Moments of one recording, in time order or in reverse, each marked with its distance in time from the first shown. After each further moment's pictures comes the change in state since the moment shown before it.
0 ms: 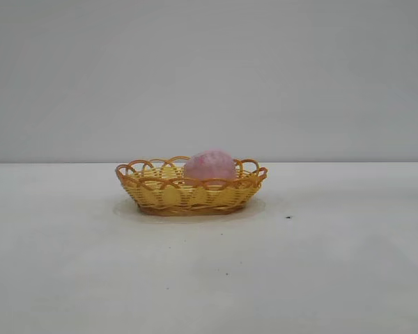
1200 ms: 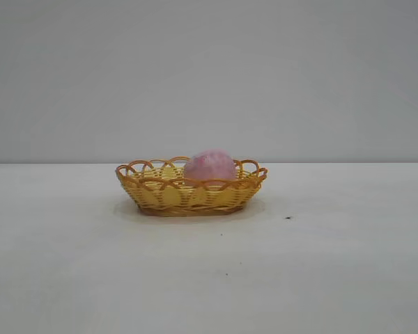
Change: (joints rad) left arm 0.000 -0.002 0.000 0.000 0.000 0.000; right arm 0.000 -0.945 0.306 0.012 0.380 -0.085
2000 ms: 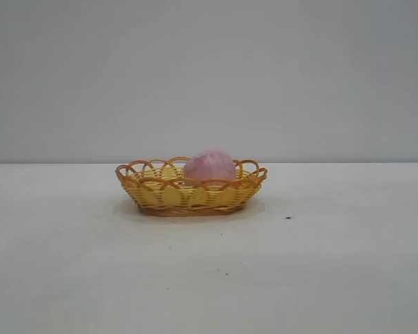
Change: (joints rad) left arm 0.000 -0.052 0.000 0.000 0.000 0.000; right arm 0.000 0.000 0.000 0.019 0.002 -0.022
